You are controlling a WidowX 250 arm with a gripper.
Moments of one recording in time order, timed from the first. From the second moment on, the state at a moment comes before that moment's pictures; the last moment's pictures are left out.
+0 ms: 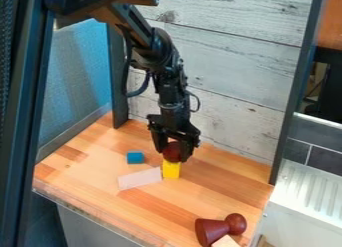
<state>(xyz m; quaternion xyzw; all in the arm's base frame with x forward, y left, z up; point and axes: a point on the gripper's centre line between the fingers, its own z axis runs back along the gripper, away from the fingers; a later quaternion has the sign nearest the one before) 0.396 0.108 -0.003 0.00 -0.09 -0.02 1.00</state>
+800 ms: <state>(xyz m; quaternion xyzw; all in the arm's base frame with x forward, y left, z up) 0.393 0.109 -0.012 0.01 -0.07 -0.02 1.00</state>
